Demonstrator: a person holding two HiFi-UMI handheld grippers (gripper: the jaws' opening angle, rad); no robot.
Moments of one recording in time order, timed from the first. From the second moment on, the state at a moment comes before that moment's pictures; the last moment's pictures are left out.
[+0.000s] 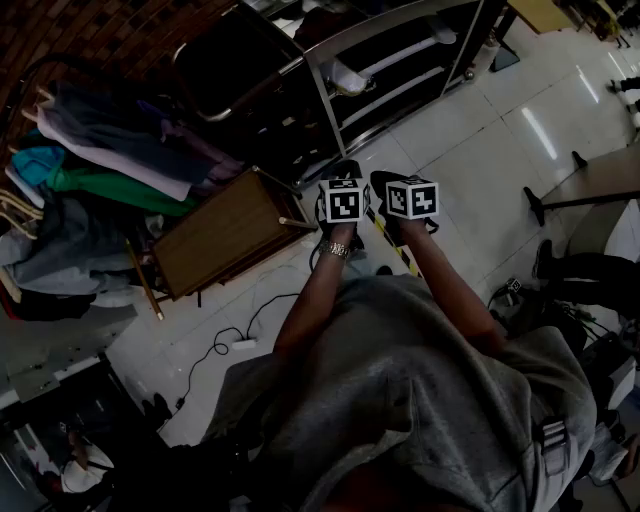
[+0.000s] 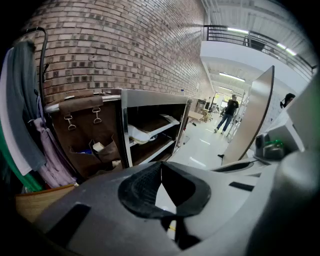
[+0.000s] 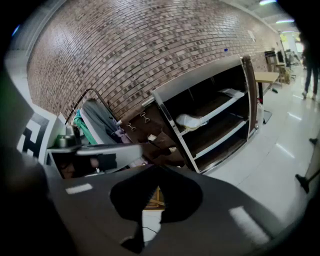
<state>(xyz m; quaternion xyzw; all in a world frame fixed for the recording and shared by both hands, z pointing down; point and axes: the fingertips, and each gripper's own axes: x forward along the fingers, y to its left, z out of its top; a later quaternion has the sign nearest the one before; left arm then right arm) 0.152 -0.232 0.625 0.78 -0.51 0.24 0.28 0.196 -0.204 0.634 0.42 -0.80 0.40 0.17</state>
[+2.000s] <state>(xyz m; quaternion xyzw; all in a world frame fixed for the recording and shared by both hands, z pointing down) 0.138 -0.380 0.678 0.74 -0.53 0.26 0.32 0.263 -0.420 0.711 0.49 -0.75 0.40 0.20</state>
